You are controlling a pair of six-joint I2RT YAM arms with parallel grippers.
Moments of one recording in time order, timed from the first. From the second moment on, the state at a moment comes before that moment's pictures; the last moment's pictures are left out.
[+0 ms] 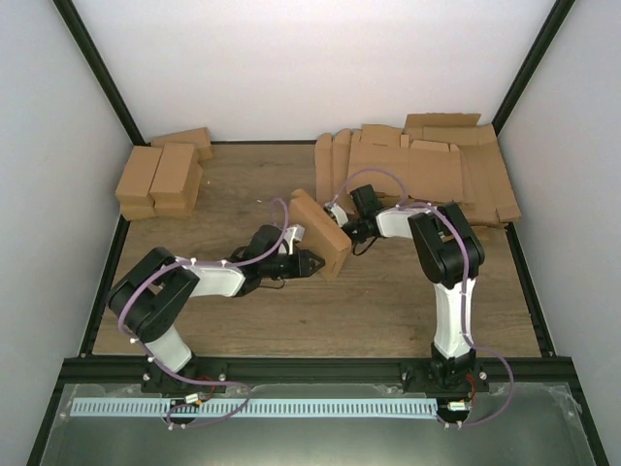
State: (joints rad) left arm -0.68 1.68 0.65 0.43 0.44 -0.78; right arm 0.40 2.07 1.18 -0.17 -0.82 -0.04
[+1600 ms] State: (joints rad) left arm -0.35 1.06 0.71 -0.17 0.16 -0.41; right arm 0.57 1.28 1.04 -0.36 -0.19 0.24
